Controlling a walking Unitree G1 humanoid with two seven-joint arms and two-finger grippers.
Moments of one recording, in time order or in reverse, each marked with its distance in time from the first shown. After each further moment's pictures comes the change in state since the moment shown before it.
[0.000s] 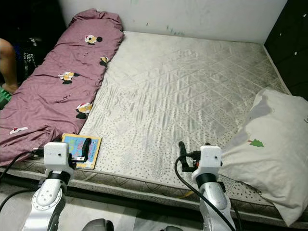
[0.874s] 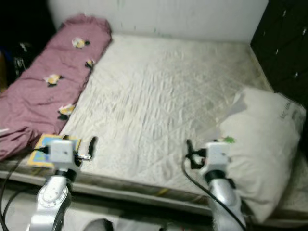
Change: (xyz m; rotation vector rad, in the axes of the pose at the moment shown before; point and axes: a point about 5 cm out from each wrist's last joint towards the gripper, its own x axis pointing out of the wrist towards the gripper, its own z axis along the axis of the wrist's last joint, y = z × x) left arm 0.005 -0.009 0.001 -0.014 -0.006 -0.045; right arm 0.005 -0.019 0.008 -0.058 -0.015 -0.027
